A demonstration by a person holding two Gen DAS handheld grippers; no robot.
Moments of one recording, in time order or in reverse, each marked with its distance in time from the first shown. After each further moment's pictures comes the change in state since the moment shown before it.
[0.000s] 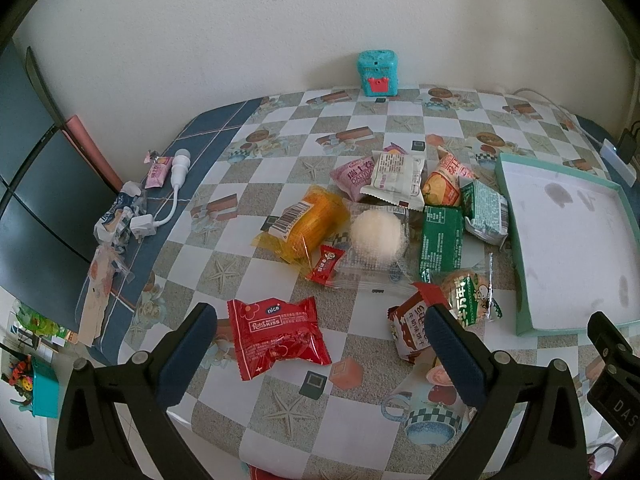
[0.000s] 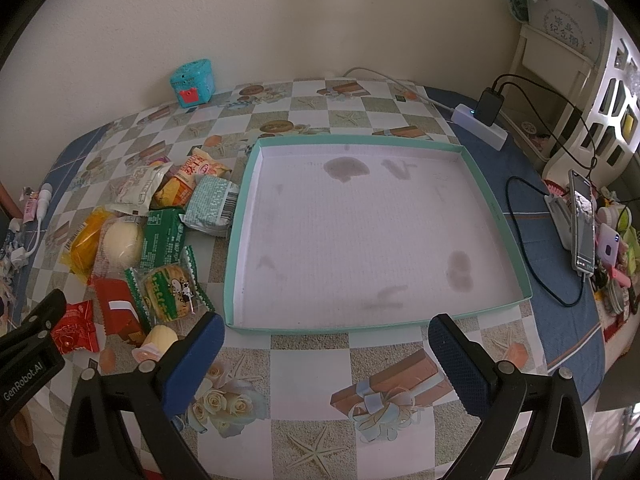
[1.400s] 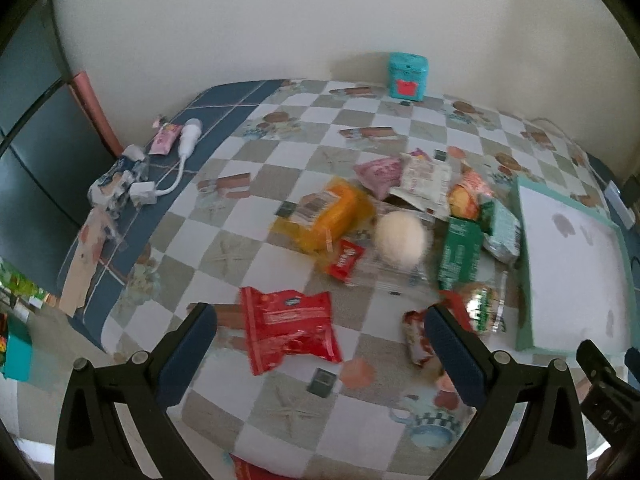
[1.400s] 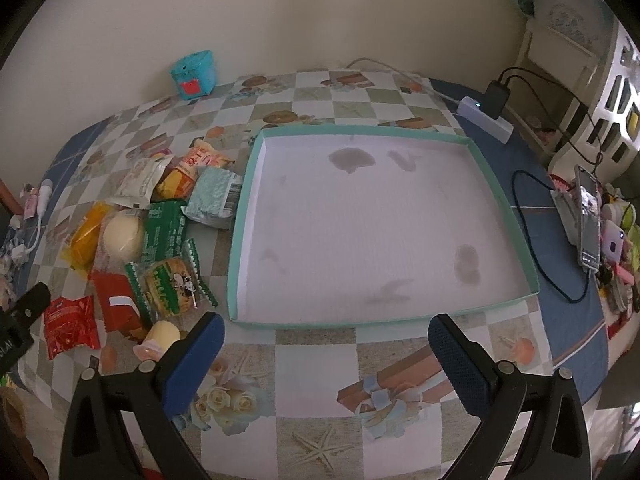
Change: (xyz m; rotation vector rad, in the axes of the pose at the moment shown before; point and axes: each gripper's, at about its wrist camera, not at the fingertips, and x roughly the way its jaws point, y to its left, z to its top) left arm 0.009 0.038 -0.002 -0.138 0.033 -0.052; right arm 0.008 0.007 -0.001 0.000 0.037 0.013
